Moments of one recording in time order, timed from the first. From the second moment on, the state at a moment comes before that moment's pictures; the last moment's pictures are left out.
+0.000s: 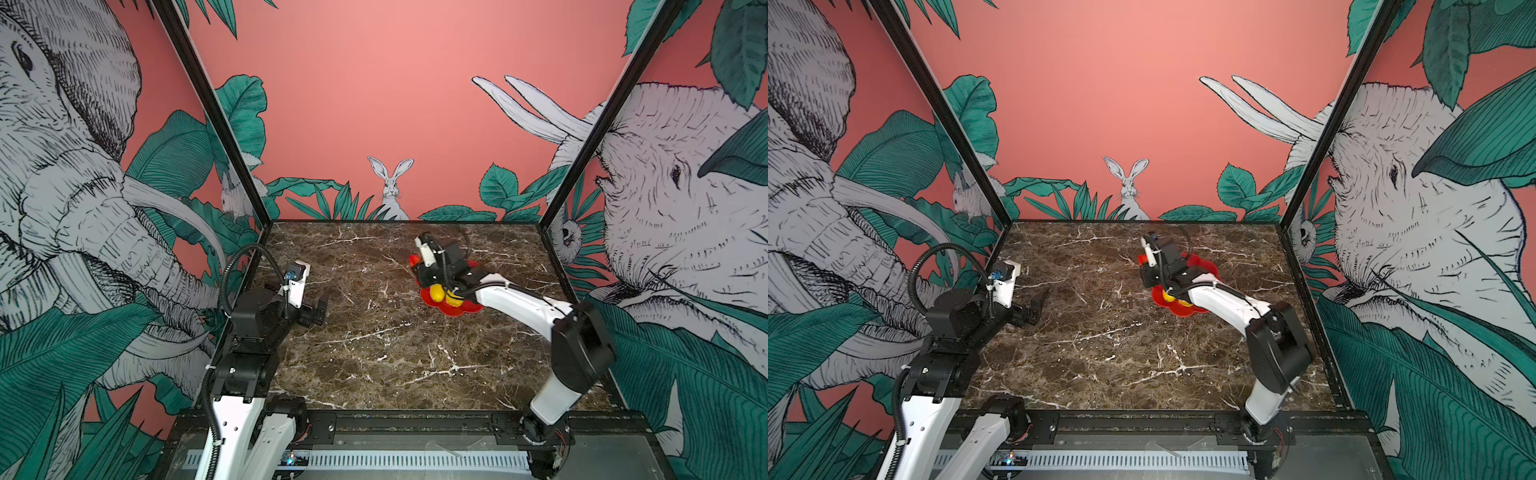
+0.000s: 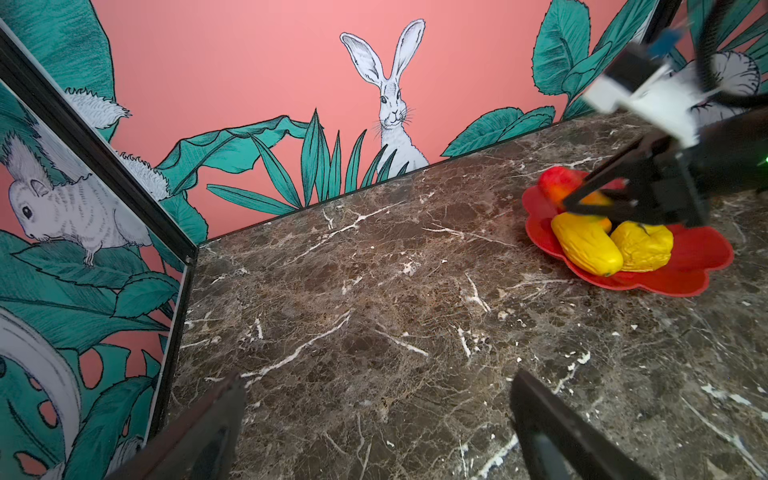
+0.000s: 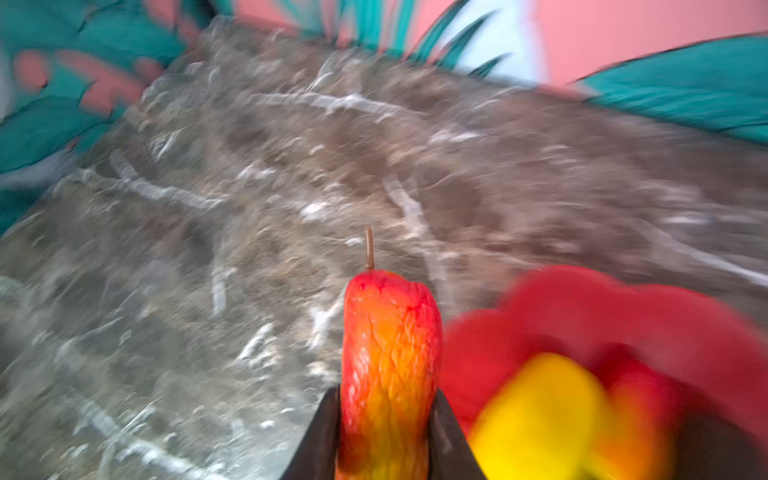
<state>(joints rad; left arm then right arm) -0.12 0.59 0.81 -0.55 0.20 0.22 0.61 1.61 1.18 -0.21 0.05 0.19</state>
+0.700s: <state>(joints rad) -0.12 0.59 0.81 -0.55 0.20 0.22 0.53 1.25 0.73 -0.26 0.47 0.53</state>
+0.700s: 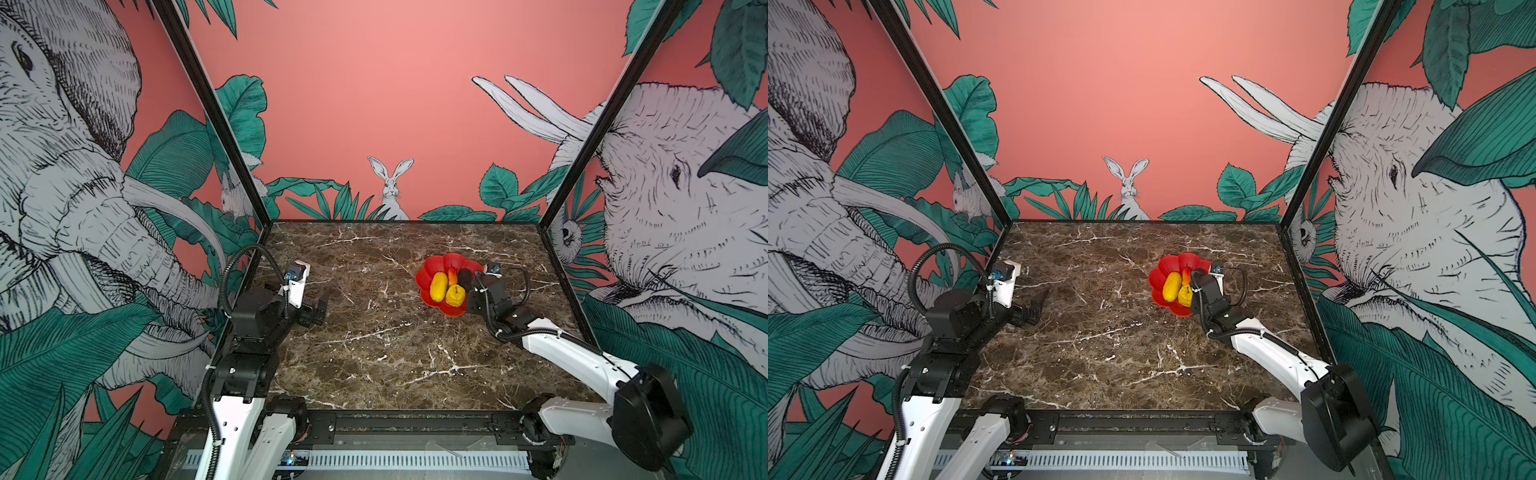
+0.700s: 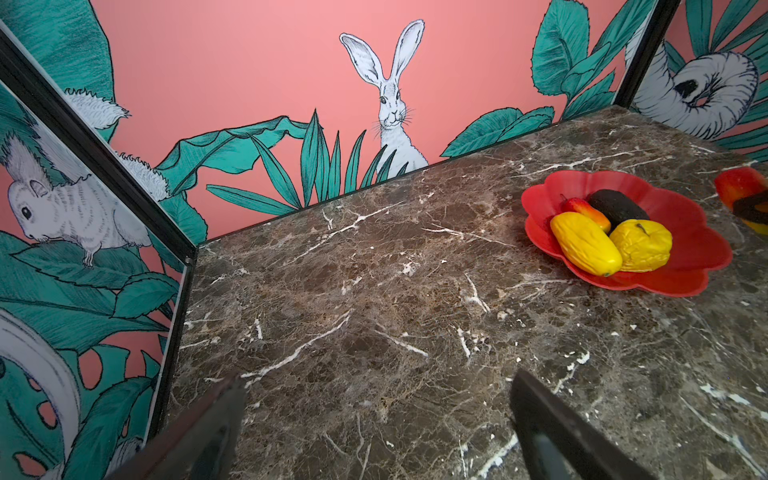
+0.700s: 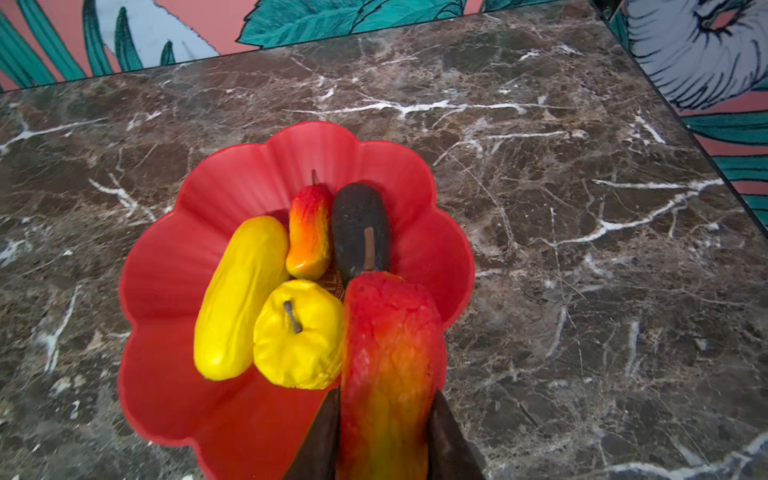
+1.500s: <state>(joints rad) -0.12 0.59 0.81 -0.55 0.20 0.22 0.47 1.47 0.73 -0.10 0.43 0.63</state>
